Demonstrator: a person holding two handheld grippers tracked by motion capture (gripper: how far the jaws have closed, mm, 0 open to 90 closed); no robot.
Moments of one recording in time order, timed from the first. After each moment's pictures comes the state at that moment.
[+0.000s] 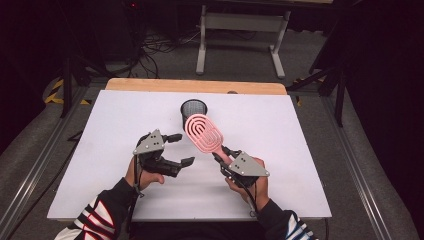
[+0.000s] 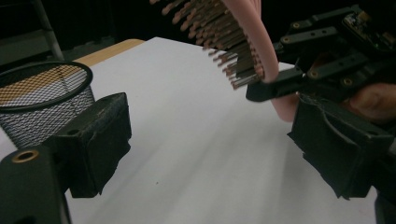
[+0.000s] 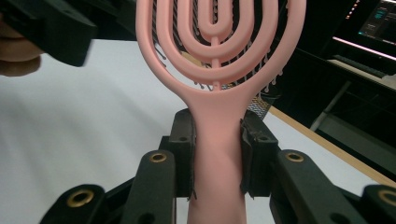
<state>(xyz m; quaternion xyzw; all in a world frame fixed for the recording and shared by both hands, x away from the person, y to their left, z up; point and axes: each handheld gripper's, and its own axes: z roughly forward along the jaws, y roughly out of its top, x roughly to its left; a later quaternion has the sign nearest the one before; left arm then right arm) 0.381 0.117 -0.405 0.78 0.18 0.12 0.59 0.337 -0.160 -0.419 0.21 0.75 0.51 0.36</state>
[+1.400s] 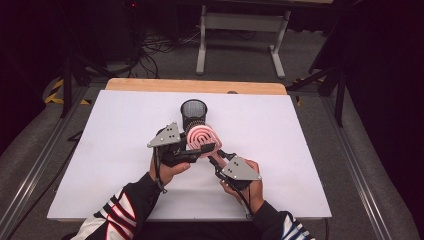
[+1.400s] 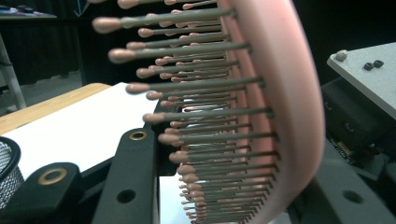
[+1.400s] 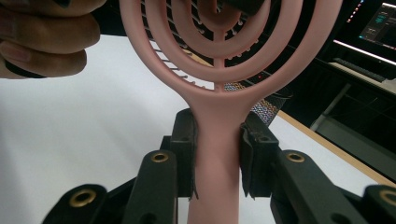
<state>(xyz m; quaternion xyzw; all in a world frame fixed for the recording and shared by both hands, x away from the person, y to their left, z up) 0.387 0.072 -0.384 0.74 0.15 0.08 0.66 0.334 -0.148 -0.428 0.20 0.75 0.50 0.37</state>
